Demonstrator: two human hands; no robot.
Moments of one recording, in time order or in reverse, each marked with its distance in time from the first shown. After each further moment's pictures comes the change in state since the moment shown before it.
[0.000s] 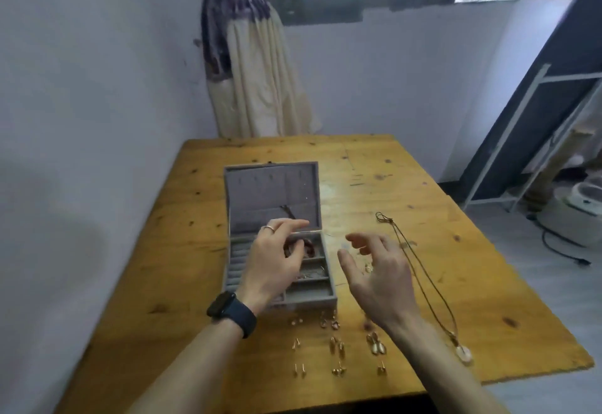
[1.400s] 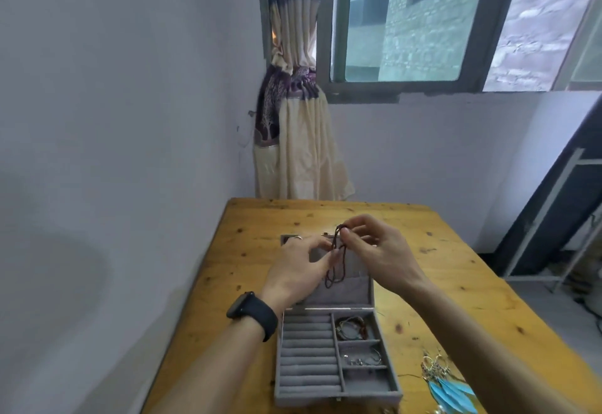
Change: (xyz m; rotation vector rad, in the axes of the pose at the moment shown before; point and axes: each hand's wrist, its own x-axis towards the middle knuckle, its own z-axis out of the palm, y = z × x) left_hand 0.083 0.003 -0.106 -0.069 -0.044 -0.027; right_hand 0.139 -0.113 0.026 0.397 -0.217 -0.061
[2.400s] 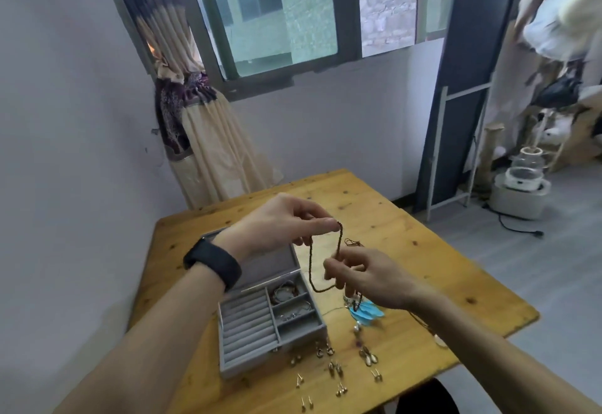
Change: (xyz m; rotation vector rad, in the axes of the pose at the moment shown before) left_hand -0.010 0.165 0.020 -0.084 -0.648 0.133; right_hand -0.150 0.023 -0.106 0.026 -0.184 0.217
